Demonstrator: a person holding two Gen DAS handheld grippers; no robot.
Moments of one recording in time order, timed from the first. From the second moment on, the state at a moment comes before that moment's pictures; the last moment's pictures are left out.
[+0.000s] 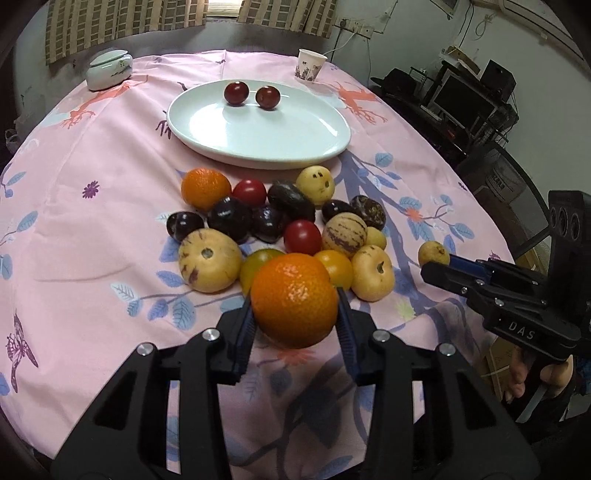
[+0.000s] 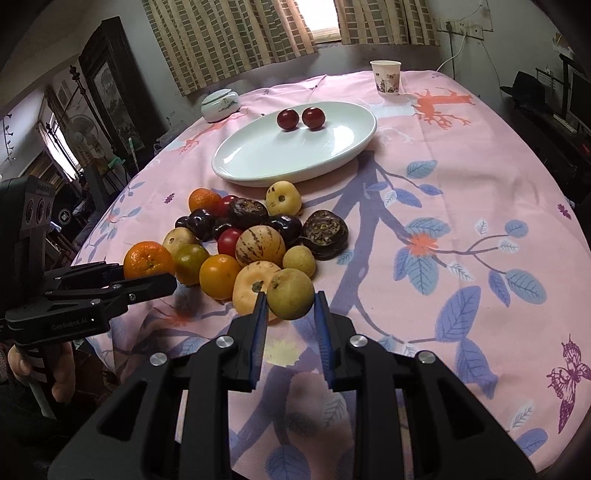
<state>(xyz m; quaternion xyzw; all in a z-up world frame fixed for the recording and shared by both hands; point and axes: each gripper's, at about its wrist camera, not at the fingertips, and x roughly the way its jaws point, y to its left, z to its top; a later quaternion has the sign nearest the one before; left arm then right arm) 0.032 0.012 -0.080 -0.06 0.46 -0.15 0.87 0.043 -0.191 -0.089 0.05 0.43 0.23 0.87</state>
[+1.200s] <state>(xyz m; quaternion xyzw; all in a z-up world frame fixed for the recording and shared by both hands) 0.335 0.054 -0.068 -0.07 0.49 -0.07 0.86 0.347 -0.117 -0.084 -0.05 0.48 0.17 0.86</state>
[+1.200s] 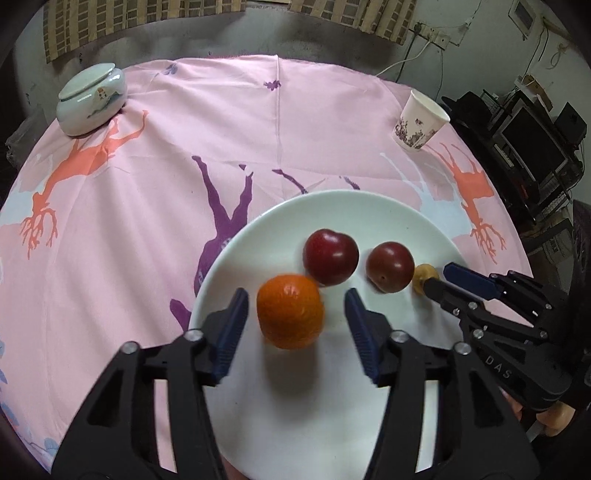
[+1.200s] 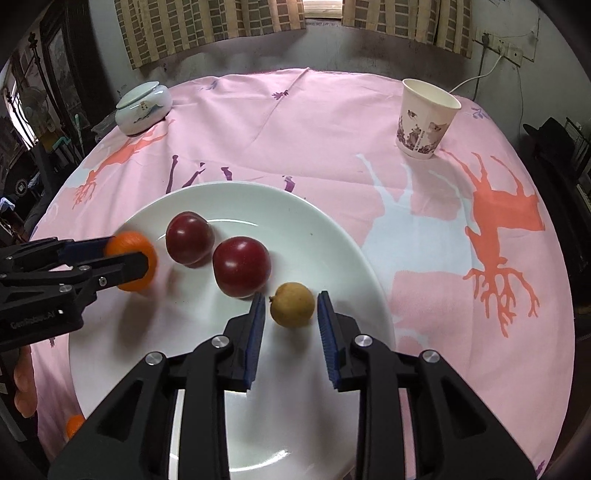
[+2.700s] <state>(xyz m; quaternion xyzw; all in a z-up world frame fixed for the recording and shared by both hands) 0.019 0.081 -0.082 -0.03 0.41 0.00 0.91 0.050 -0.140 -0.106 0.01 0.47 0.21 0.85</state>
